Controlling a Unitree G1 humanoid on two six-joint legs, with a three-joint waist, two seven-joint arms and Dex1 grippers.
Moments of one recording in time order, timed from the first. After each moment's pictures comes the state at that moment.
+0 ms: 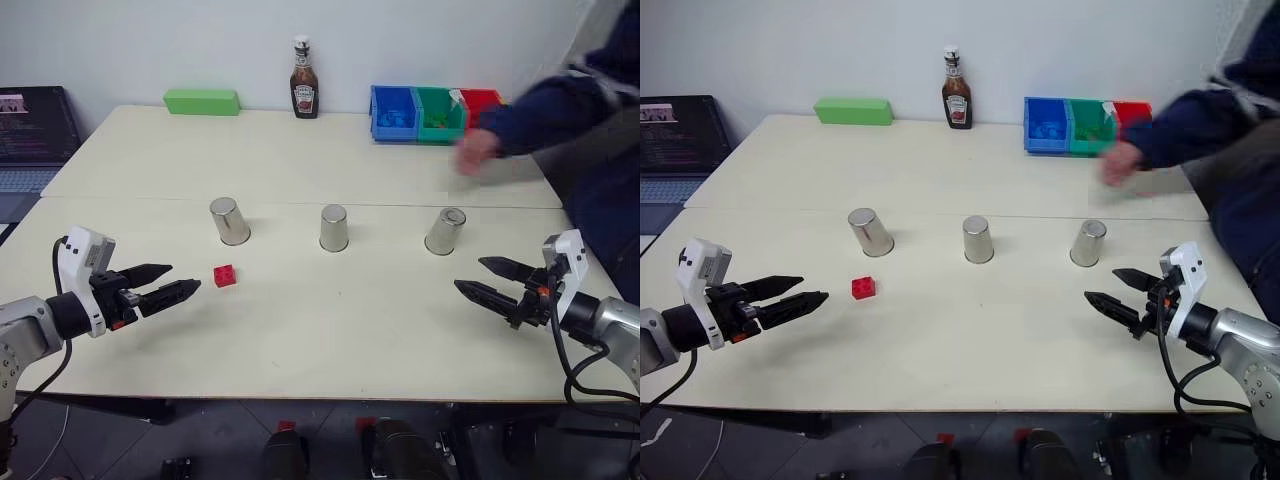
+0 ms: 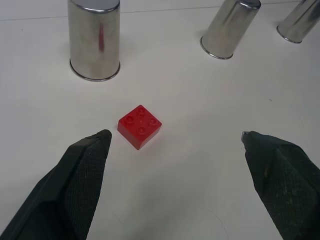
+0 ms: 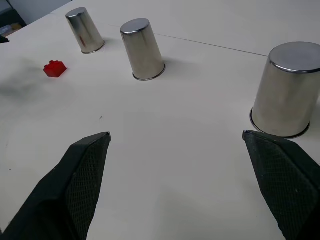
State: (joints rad) left arm -0.03 0.94 0.51 -0.15 -0.70 0.87 -0.91; right arm -0.06 -0.75 -0.33 -0.39 0.75 0.77 0.75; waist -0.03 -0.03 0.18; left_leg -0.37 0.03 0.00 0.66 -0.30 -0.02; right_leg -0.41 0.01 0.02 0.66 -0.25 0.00
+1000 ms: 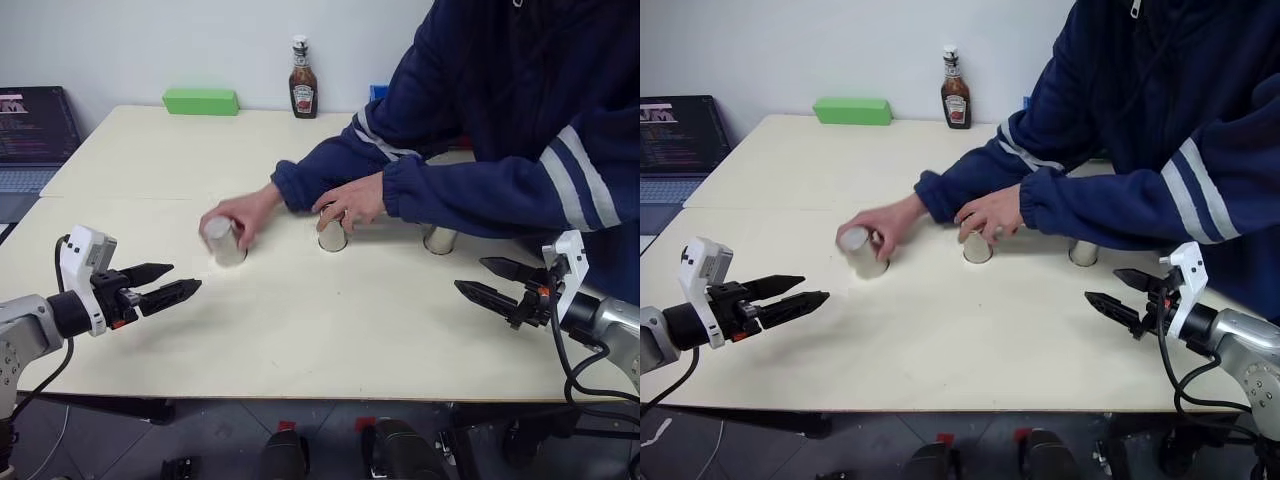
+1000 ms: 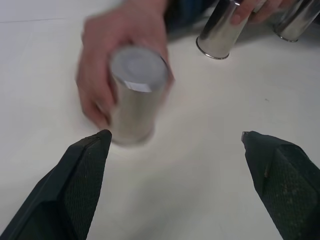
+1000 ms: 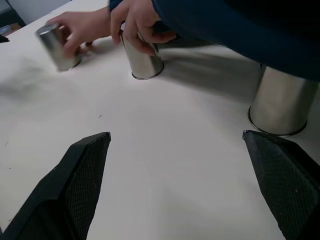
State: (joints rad) left arm -0.05 0.94 0.50 -0.13 -0.68 0.87 -0.93; right arm -0.06 -0.75 -0.34 -0.39 0.75 0.77 0.75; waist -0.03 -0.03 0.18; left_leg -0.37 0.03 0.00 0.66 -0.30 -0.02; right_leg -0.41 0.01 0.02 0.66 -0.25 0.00
